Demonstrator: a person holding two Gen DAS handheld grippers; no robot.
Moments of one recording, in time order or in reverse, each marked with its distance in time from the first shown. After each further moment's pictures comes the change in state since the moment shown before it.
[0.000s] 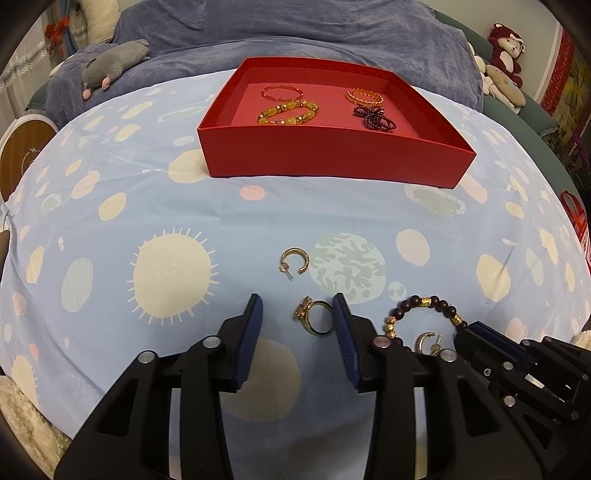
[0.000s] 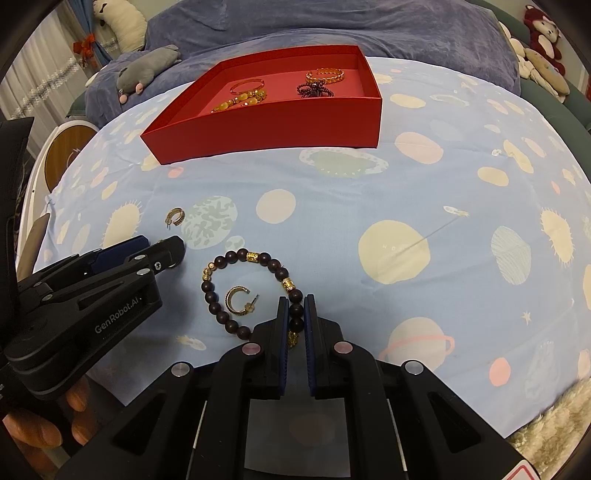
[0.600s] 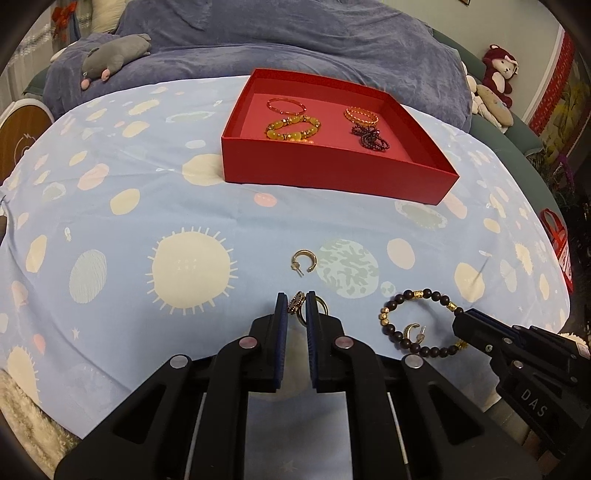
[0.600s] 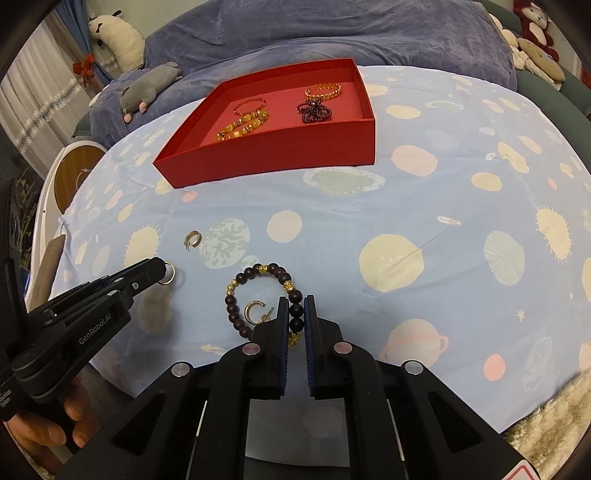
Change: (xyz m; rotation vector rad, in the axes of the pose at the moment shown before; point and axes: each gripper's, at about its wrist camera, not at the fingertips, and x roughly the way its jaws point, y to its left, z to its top) left arm -0.026 0.021 -0.002 -0.053 -0.033 -0.088; right arm -0.023 -0.002 0.006 0.057 -0.041 0.057
